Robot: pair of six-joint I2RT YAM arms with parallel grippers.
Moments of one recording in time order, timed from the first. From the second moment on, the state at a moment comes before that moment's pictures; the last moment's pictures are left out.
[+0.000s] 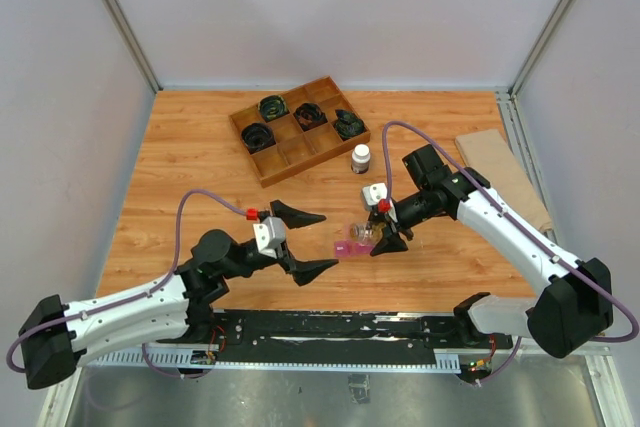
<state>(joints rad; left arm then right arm) -1.02 0.71 0.30 0.61 0.21 -0.09 0.50 1.25 1.01 -0.95 -0.99 -1.09</state>
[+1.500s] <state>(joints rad) -0.98 1.12 0.51 0.65 0.46 0.04 0.50 1.25 1.01 -0.99 -0.99 -1.11</state>
